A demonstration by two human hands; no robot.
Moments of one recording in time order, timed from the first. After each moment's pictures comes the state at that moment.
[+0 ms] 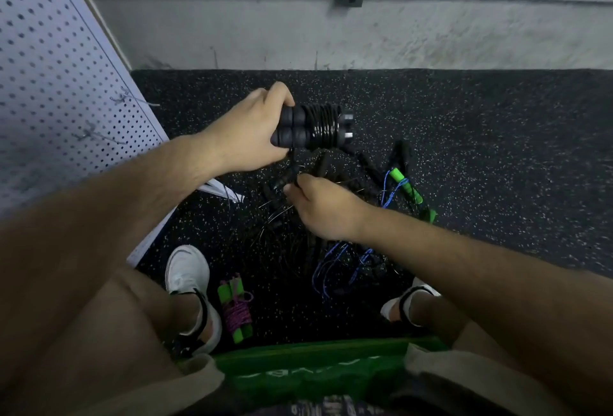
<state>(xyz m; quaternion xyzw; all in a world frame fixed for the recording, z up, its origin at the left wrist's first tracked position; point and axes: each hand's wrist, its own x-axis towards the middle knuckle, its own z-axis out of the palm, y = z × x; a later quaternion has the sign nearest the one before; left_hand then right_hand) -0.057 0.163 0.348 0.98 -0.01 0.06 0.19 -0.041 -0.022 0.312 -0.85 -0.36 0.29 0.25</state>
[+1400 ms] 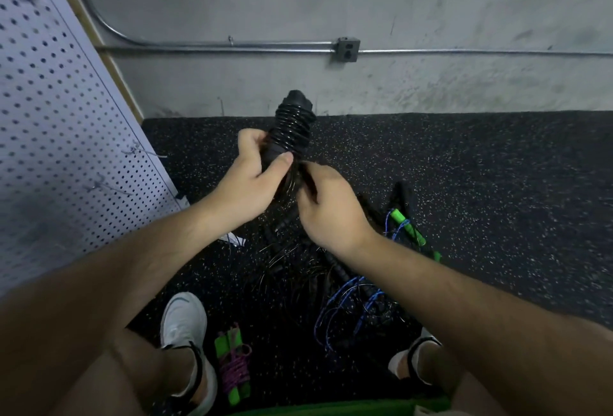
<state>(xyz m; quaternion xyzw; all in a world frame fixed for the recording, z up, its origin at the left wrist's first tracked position) -0.064 0.146 0.351 0.84 0.11 0.16 0.51 -0.014 -0.005 0.339 -0.82 -0.37 0.01 0.43</state>
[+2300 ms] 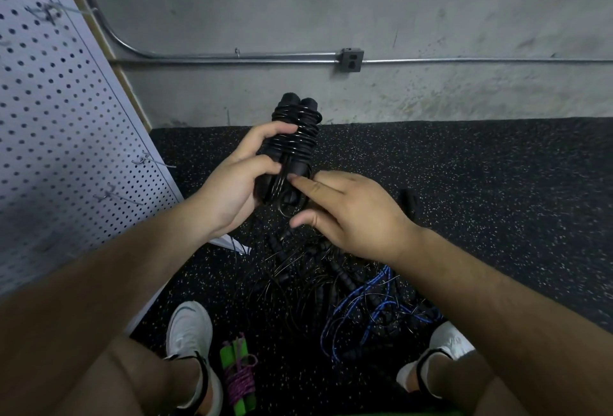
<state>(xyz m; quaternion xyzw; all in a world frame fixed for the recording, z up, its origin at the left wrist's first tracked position) -0.077 0.156 0.380 0.65 0.05 0.09 0.76 0.007 -0.031 0.356 -0.72 -0.61 -0.22 0.24</state>
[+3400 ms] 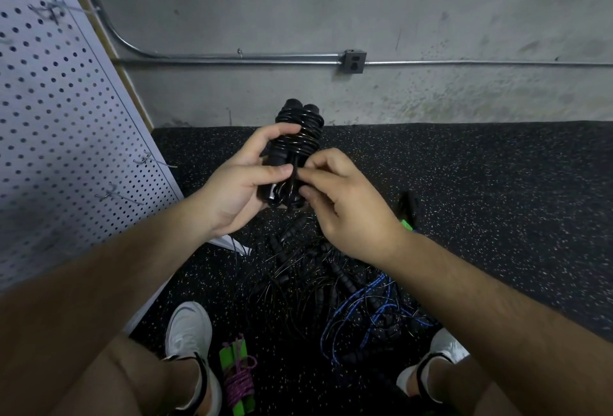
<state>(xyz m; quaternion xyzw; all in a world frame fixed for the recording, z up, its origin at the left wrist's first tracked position) -0.076 0.158 0.379 0.60 0.02 0.04 0.80 0.000 -0.019 0.360 -0.74 -0.54 -0.10 0.39</state>
